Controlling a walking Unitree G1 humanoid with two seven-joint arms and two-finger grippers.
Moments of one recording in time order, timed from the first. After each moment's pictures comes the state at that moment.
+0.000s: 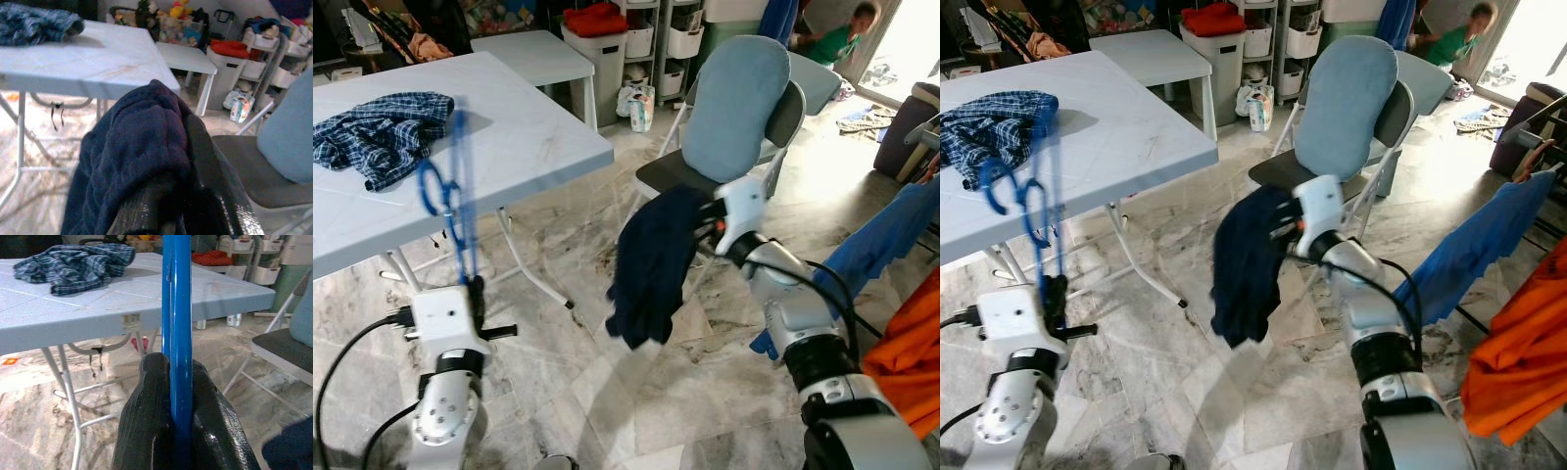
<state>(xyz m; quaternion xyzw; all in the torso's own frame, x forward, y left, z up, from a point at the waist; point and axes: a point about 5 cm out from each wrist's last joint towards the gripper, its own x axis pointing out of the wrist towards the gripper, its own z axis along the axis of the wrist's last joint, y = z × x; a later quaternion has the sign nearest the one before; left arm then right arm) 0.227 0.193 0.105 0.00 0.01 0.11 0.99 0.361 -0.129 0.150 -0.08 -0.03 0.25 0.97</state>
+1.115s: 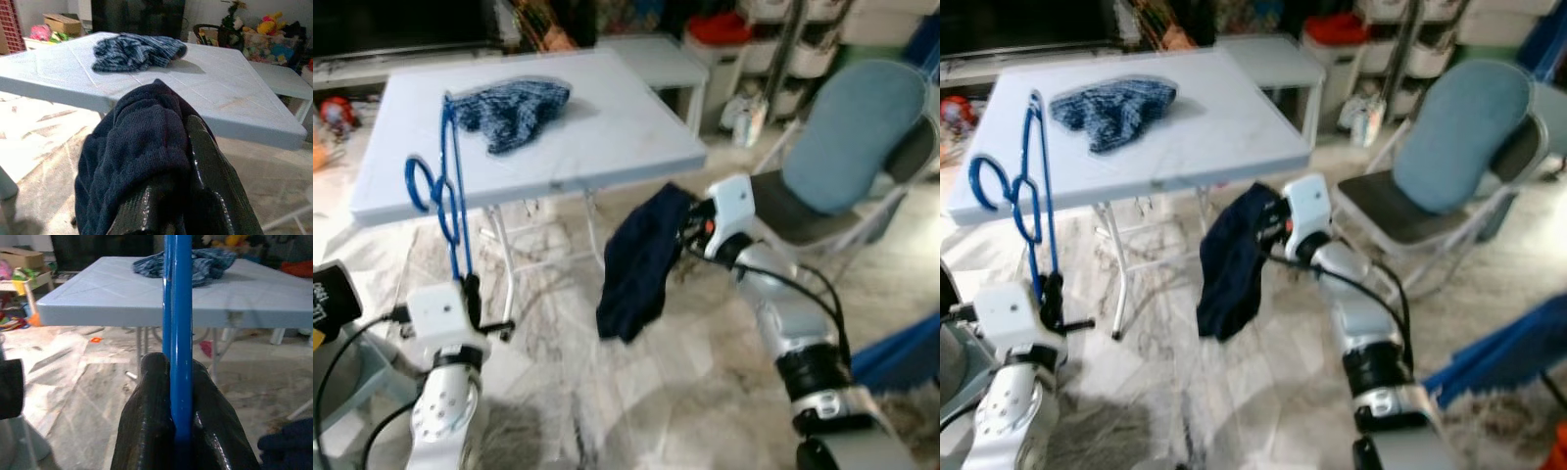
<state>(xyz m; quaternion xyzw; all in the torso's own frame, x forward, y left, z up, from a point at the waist) 0.229 0.197 0.106 -0.01 0.01 0.13 0.99 0.355 -0.111 0.157 -0.03 -0.03 0.26 0.96</state>
